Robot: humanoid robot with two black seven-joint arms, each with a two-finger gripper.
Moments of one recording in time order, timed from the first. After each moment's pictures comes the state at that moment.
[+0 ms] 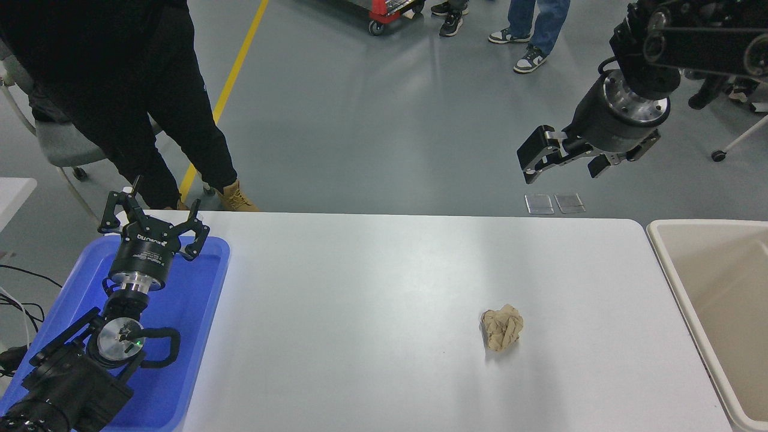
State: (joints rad) left arm -0.50 0.27 -0.99 -0.53 -0.03 -0.62 -0.44; right arm 2.13 -0.28 -1.15 1.10 -0.27 0.79 -0.01
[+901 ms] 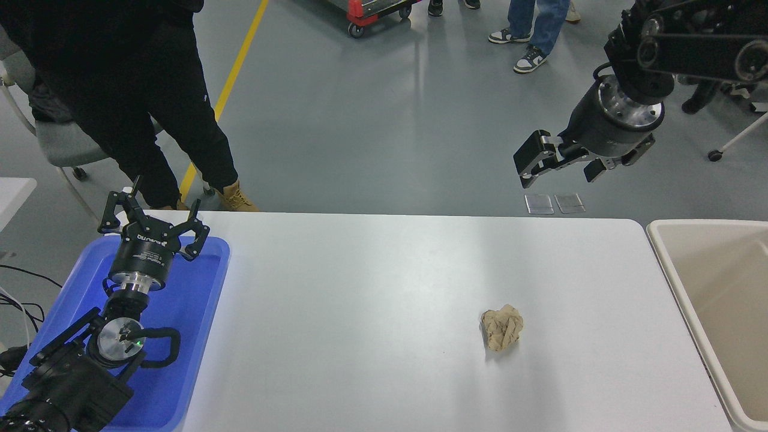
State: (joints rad) left arm -0.50 0.27 -0.99 -0.53 -0.03 -0.62 -0.45; right arm 2.10 -0.27 -1.14 1.10 -0.27 0.79 -0.01
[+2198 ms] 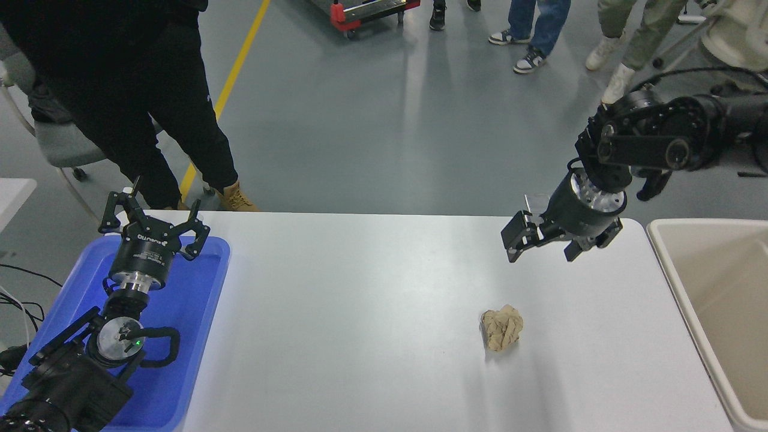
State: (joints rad) left arm -0.50 0.27 -0.99 -0.53 -0.03 -0.62 -0.45; right arm 1.68 -0.21 -1.07 0.99 -0.26 0.65 -0.01
